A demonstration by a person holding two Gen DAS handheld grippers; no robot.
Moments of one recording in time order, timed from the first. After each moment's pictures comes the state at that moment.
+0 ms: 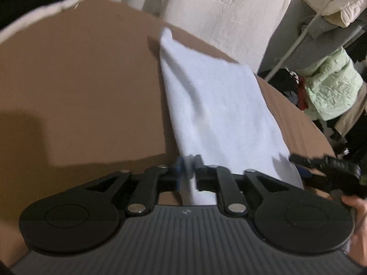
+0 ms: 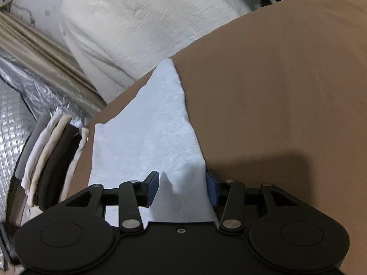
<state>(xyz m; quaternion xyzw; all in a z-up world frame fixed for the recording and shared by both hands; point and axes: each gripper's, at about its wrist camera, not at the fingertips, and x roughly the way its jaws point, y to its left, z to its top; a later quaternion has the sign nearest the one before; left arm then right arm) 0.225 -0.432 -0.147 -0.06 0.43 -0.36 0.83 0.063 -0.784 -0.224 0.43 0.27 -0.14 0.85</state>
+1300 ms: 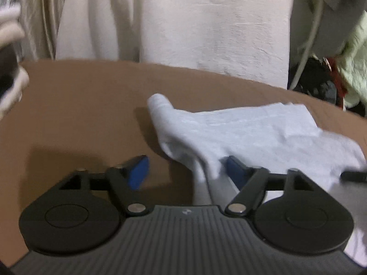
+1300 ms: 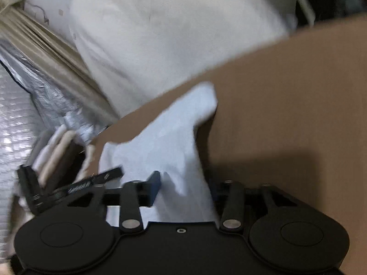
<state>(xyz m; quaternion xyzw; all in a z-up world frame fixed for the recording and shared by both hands) 0.362 -0.586 -0.156 0.06 0.37 -0.36 0.85 0.161 -0.844 -0.229 0.42 0.24 -0.07 0.87</state>
